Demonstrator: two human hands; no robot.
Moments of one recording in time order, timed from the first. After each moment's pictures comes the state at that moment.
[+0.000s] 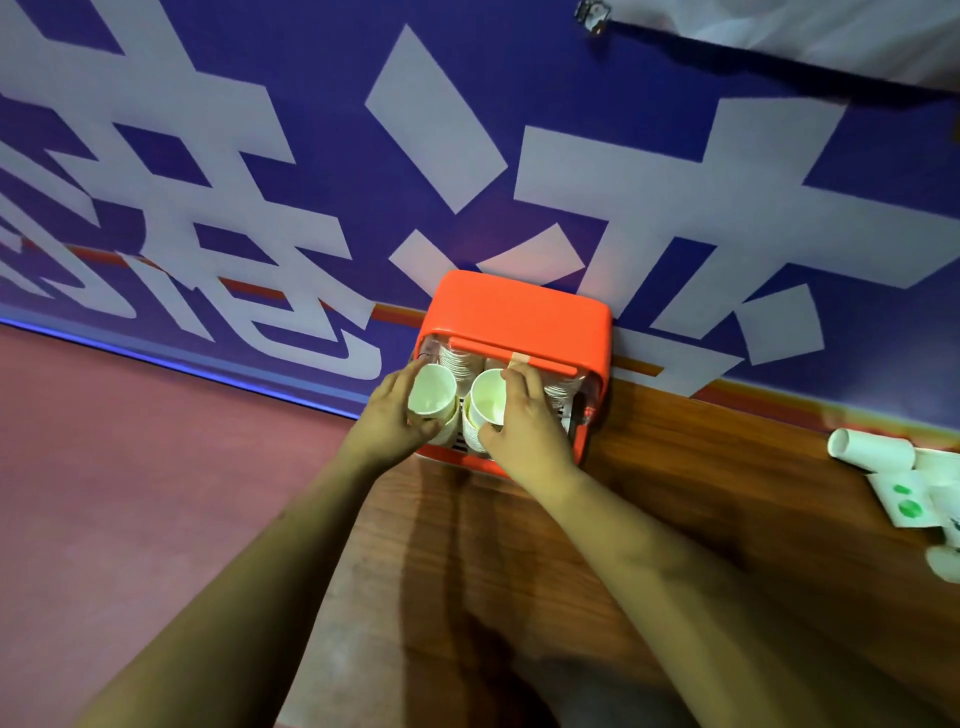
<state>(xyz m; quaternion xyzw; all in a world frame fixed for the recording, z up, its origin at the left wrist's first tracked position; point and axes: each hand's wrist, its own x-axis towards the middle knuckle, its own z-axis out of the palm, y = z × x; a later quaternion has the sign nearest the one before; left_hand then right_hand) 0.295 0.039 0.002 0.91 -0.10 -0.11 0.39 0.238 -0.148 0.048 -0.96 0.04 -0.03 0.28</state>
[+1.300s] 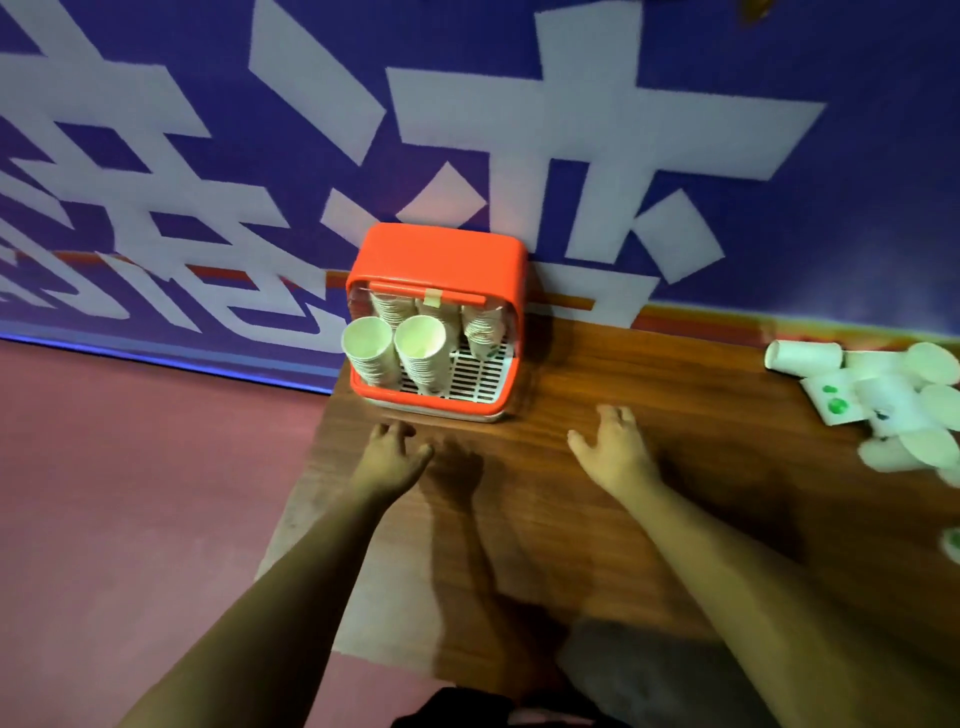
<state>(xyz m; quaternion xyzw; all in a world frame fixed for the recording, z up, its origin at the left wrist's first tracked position) 0.155 -0.039 -0.014 0.93 0.03 -0.21 0.31 0.096 -0.304 0.076 -0.92 0.22 0.16 0.27</state>
